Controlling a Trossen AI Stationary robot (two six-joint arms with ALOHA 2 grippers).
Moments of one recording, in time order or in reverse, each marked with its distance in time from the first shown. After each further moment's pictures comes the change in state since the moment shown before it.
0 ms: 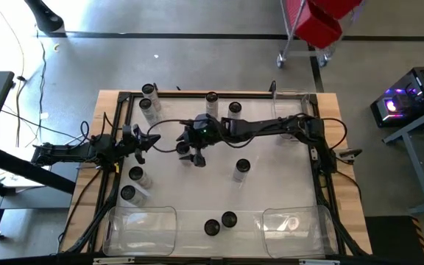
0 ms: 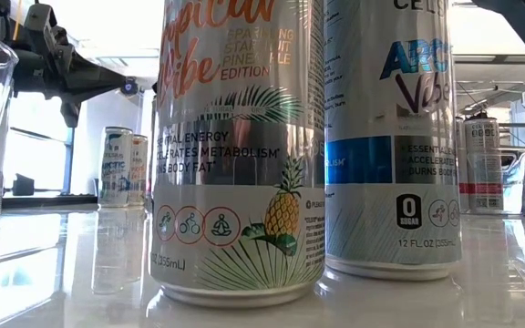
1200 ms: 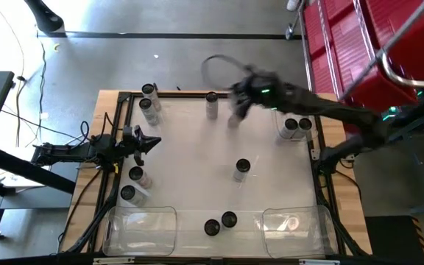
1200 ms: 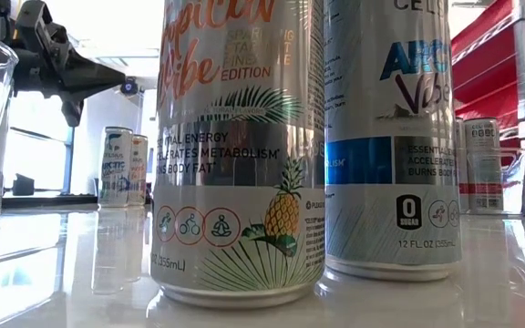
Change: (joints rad) left arm 0.000 0.000 0.000 -0.003 0.064 -0.001; right arm -0.275 -0.707 -0.307 -0.384 0.594 0.157
